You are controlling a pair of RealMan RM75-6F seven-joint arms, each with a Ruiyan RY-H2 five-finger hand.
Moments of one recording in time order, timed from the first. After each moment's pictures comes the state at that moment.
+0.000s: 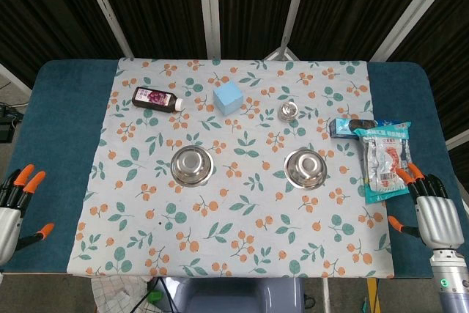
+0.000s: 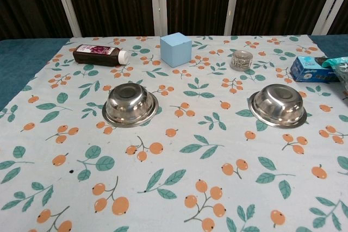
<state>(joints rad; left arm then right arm) -0.02 -1.14 -0.01 -1.60 1.65 1.63 0.09 0.11 -1.14 0.09 -1.59 -1.44 1.42 -0.01</state>
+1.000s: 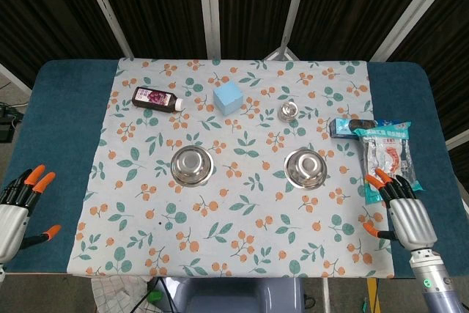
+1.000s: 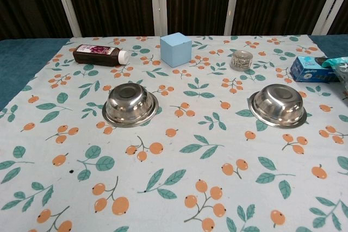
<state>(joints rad) -0.05 -1.12 0.01 -1.58 1.66 1.58 0.01 0.16 -1.15 0.05 -1.64 -1.53 1.35 0.07</state>
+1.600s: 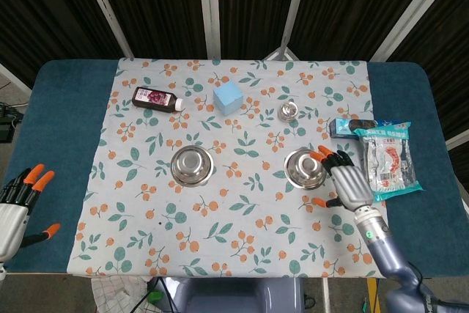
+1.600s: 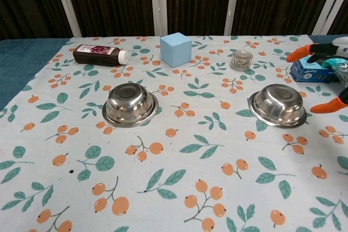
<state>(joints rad) -0.05 -1.13 0.00 -1.58 1.66 1.59 0.03 0.45 -1.28 0.21 -1.72 -1.18 1.01 -0.18</state>
